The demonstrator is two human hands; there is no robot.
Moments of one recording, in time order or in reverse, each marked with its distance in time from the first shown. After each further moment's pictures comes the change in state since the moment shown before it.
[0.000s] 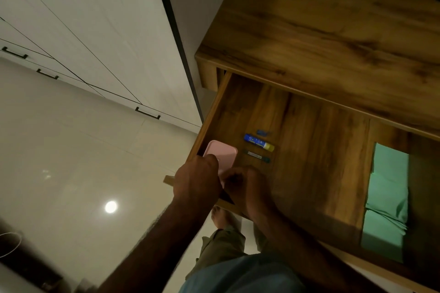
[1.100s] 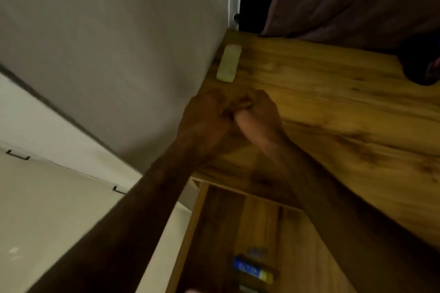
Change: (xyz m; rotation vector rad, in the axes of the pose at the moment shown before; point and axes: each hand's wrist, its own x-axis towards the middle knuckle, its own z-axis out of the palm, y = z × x) left_hand 0.281 0.084 -0.206 -0.453 0.517 0.302; right_hand 0.254 -0.165 -0.234 0.219 0.403 -0.253
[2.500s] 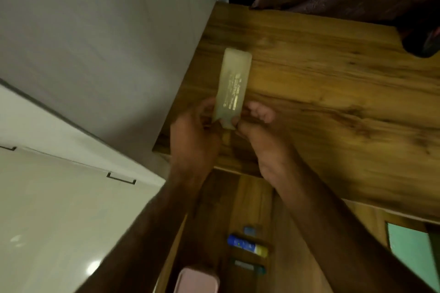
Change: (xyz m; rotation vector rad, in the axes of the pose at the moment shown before) left_hand -0.073 -0.007 0.022 -0.438 0.133 -0.101; right_hand -0.061 0.043 0.004 0.556 0.021 0.235
